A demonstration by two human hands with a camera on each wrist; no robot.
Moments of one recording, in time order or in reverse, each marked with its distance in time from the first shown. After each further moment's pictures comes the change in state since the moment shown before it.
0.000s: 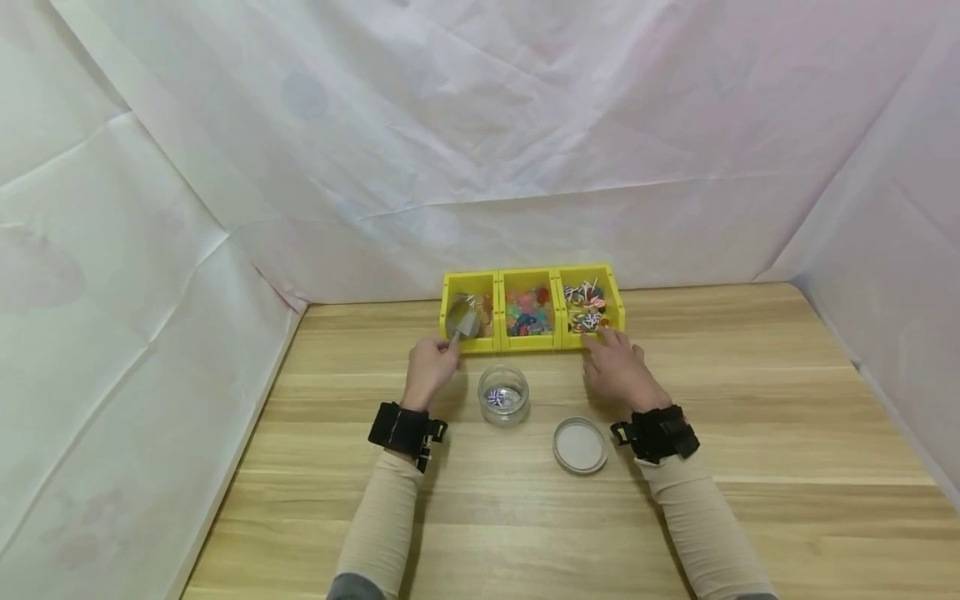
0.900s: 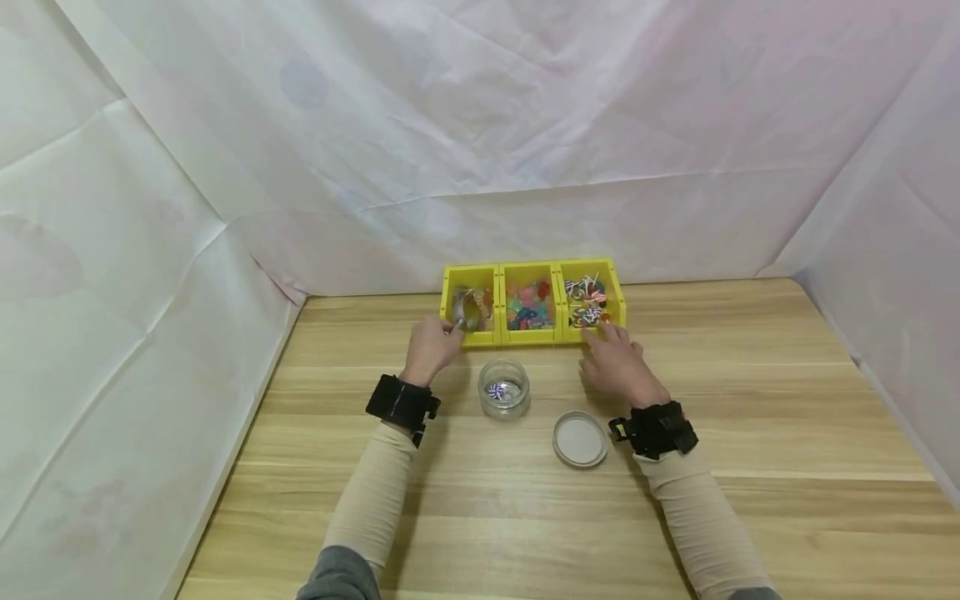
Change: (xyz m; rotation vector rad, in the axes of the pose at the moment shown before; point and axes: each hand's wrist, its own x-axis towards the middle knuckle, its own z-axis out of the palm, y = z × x) left_hand 0.016 0.021 -0.007 0.198 -0.056 -0.006; right_hand 0.002 0.001 0.002 0.016 -0.033 0.018
